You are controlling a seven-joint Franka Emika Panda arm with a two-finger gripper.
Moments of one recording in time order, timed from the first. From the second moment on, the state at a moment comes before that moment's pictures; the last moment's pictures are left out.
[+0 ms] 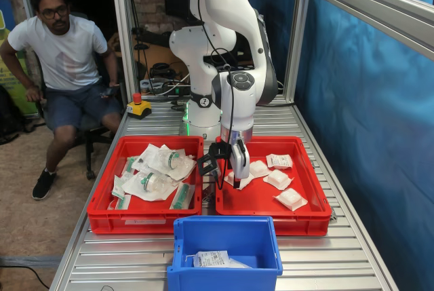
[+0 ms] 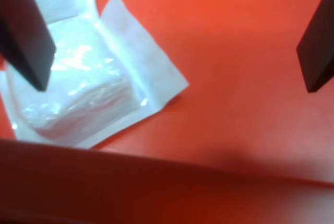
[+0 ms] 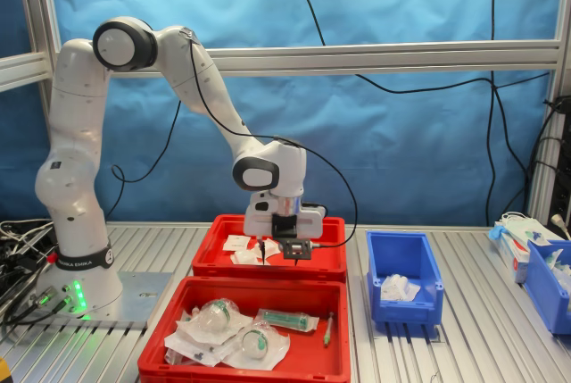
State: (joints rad) arm 0.29 0.27 -0.12 -2.38 0.02 2.56 2.37
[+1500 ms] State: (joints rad) arm 0.37 0.24 -0.12 -2.53 0.02 2.69 2.37
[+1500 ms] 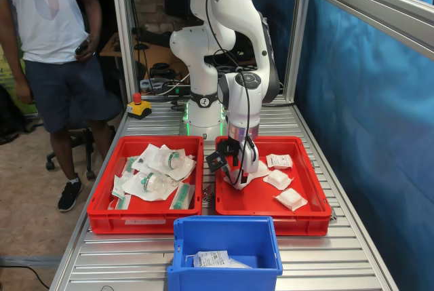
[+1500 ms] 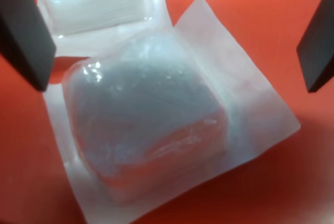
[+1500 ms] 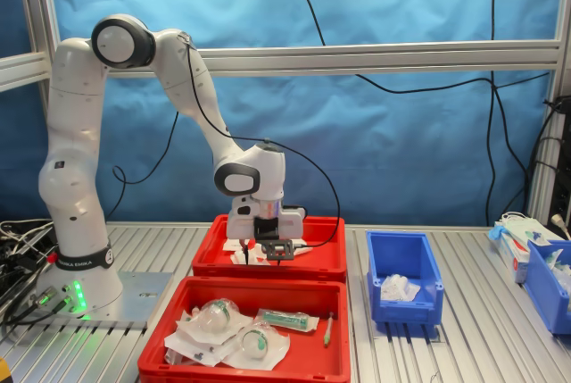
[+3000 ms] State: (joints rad) arm 0.39 0.26 -0.15 -2.54 0.02 2.75 2.37
